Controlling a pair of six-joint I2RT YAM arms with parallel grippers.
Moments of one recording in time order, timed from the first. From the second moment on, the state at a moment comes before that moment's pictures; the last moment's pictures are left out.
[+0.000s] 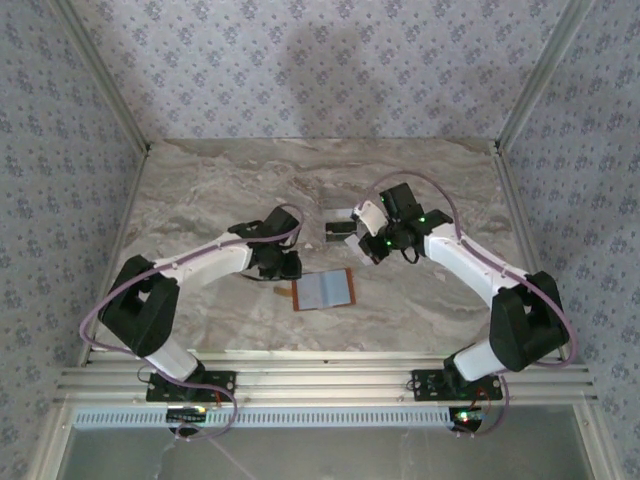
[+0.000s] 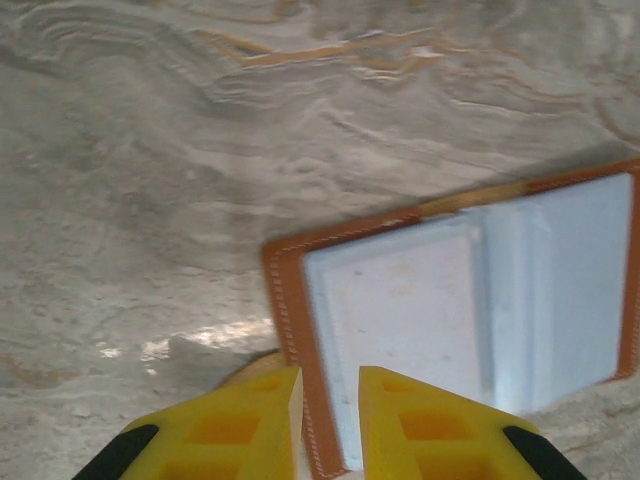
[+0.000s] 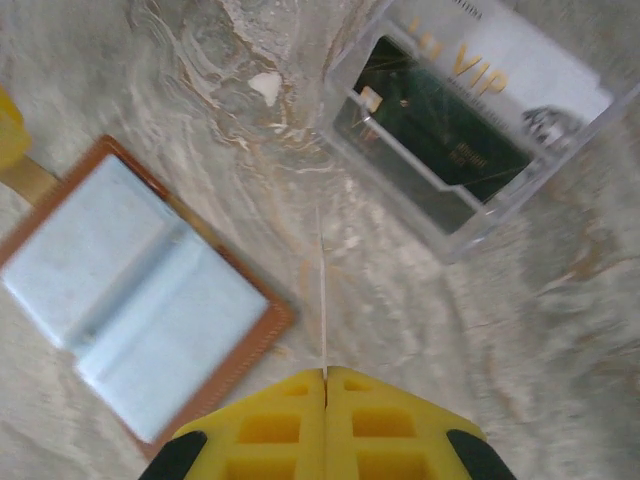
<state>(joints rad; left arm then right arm) -0.67 1.59 1.02 -0.65 0.14 -0.65 0.46 1.48 1.08 -0.60 -0.26 -0.34</state>
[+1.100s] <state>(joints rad) -0.66 1.76 1.03 -0.58 0.27 -0.64 0.41 2.04 1.92 -1.03 -0.28 -1.04</state>
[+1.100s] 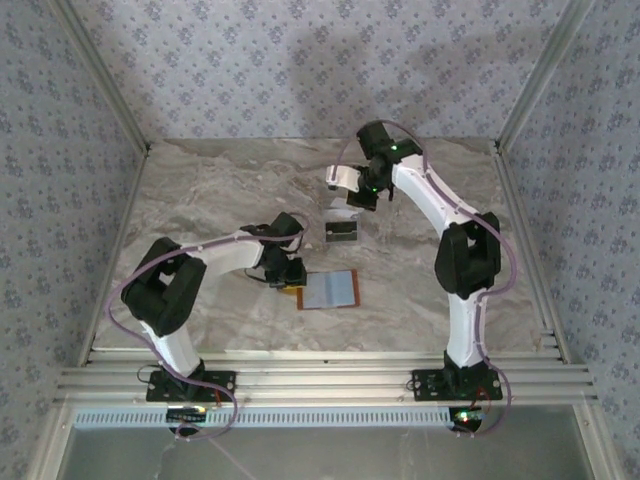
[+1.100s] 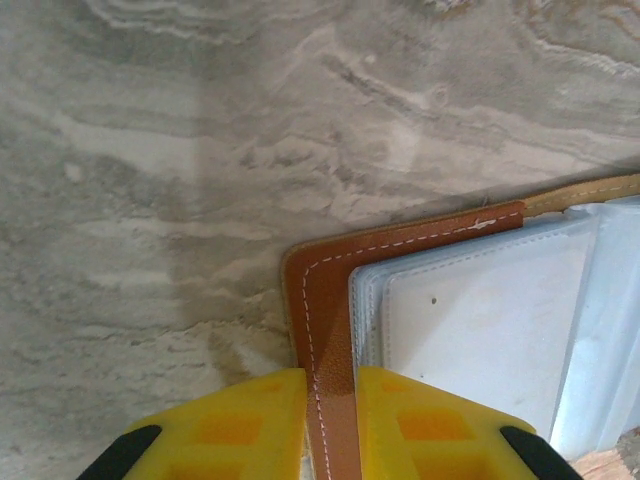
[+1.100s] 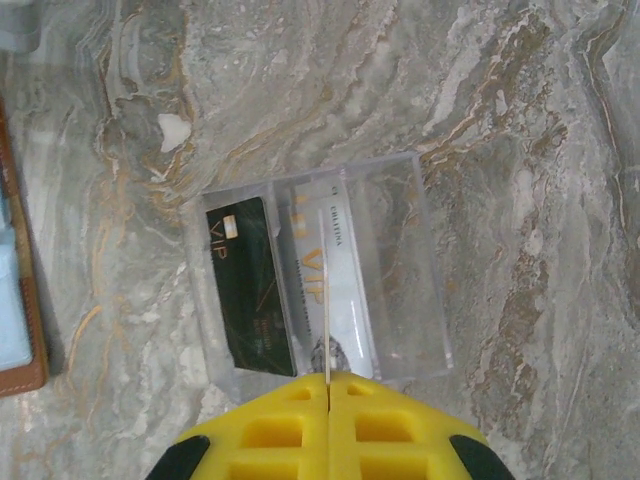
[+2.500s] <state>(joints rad) -0.66 1.69 1.03 -0.63 0.19 -0.64 0.43 2.34 2.23 -1.18 -0.26 -1.08</state>
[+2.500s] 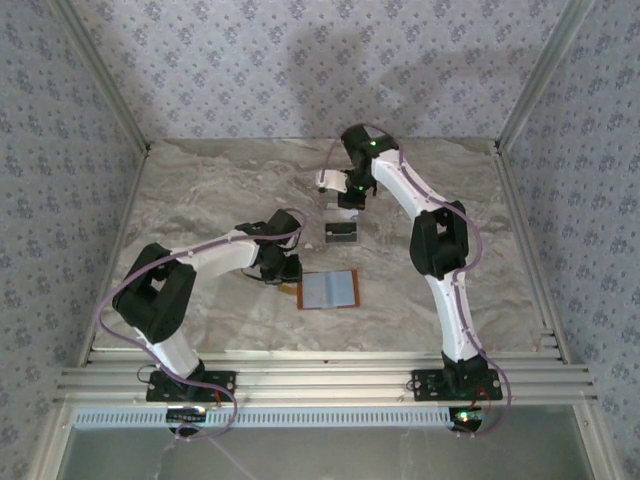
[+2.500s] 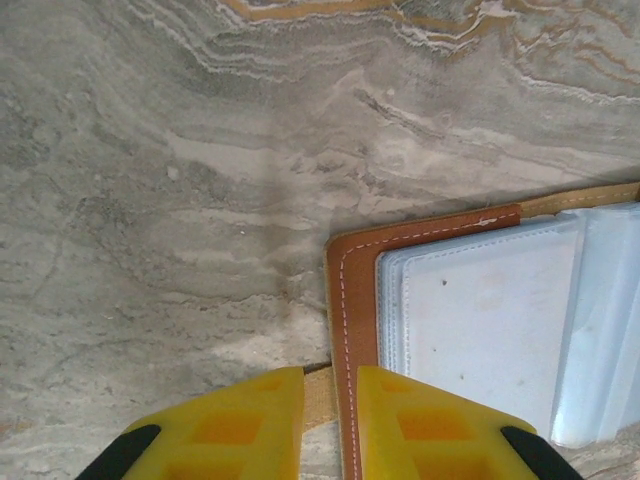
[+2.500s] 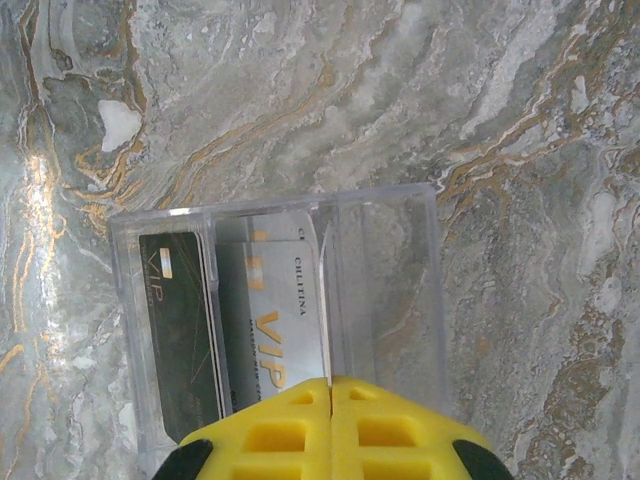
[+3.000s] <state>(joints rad) -0.66 1.69 1.03 -0.65 0.17 -0.64 0.43 2.40 2.28 -1.15 -0.24 -1.07</state>
